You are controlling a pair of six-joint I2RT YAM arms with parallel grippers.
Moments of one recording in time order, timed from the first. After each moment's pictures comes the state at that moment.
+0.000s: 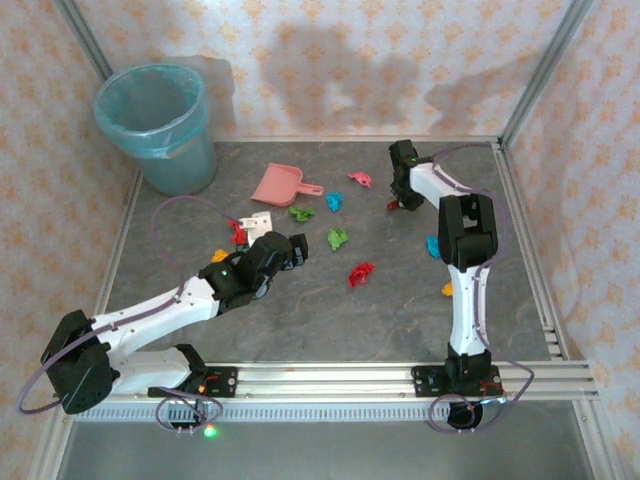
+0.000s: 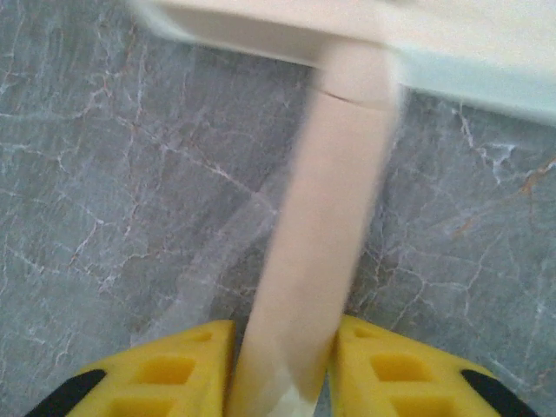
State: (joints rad) left arm -0.79 1.17 0.76 -0.31 -0.56 -0.78; right arm 0.20 2.26 1.75 -0.70 0.26 1.05
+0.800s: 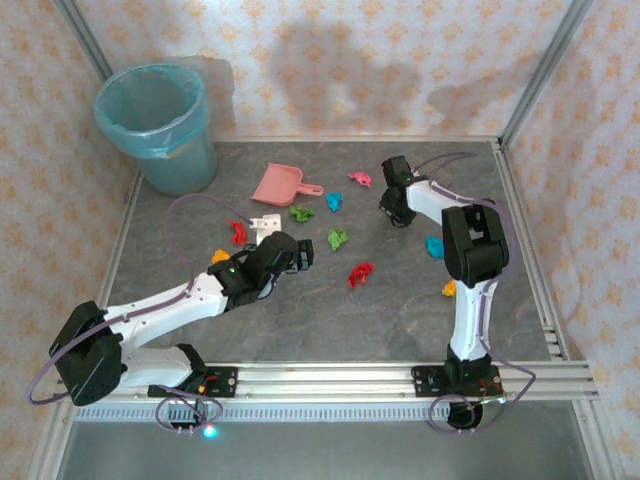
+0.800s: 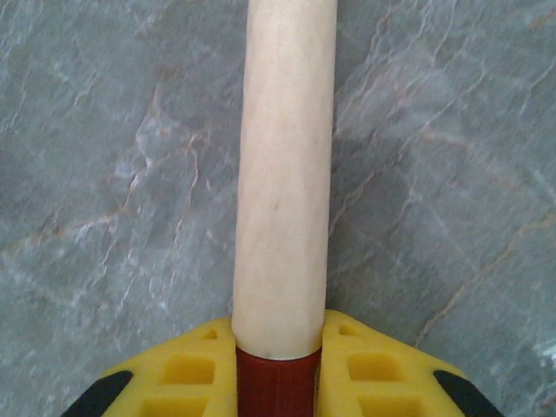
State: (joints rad) left arm -0.79 1.23 0.77 -0.29 -0.50 -0.72; right arm 0.28 2.07 1.44 -0.53 0.14 0.89
